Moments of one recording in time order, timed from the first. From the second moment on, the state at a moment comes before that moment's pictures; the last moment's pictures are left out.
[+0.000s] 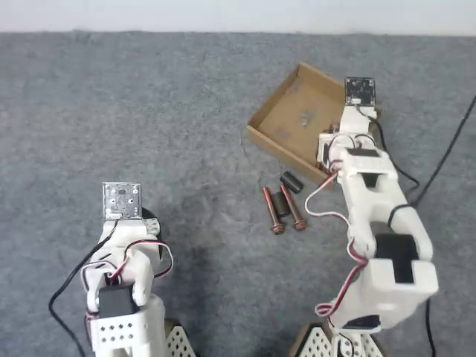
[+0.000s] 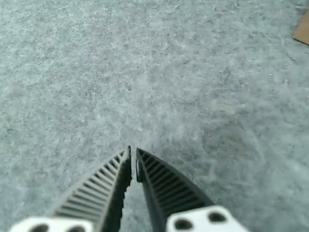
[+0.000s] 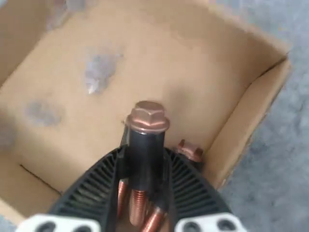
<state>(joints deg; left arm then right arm) -13.7 -103.3 97.5 62.0 -0.7 -1.9 9.4 28.2 24.4 -0.9</state>
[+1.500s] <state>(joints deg) -13.7 -103.3 97.5 62.0 -0.7 -2.1 3.6 16.5 51.1 -4.3</state>
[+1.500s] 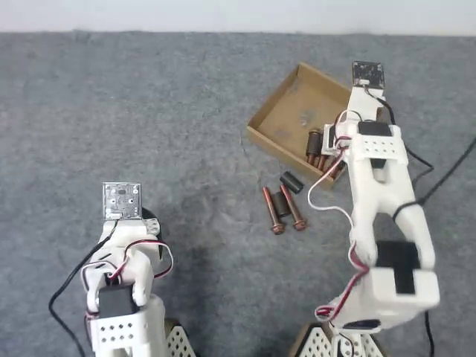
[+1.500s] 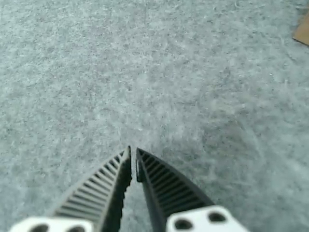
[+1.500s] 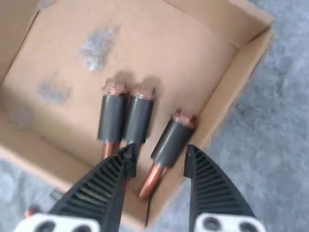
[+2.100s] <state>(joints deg) -13.7 -103.3 97.5 62.0 -0.7 -12.0 -33.9 41.0 55.9 -4.3</state>
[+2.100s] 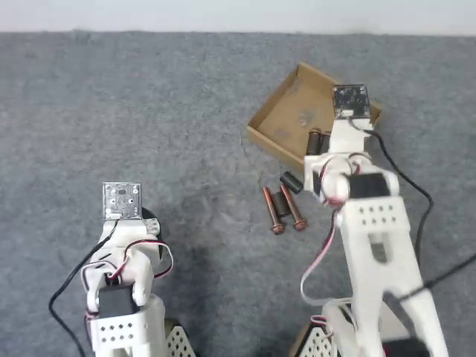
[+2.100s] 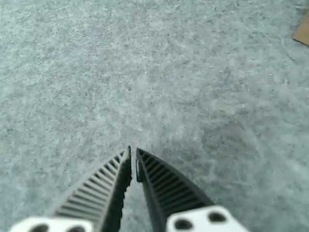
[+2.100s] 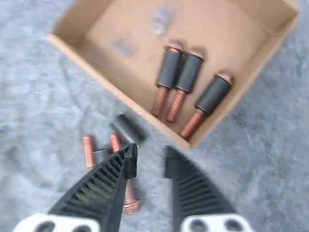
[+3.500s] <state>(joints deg) -13.7 -103.3 97.5 62.0 -0.7 -17.5 -22.5 47.6 45.5 30.8</state>
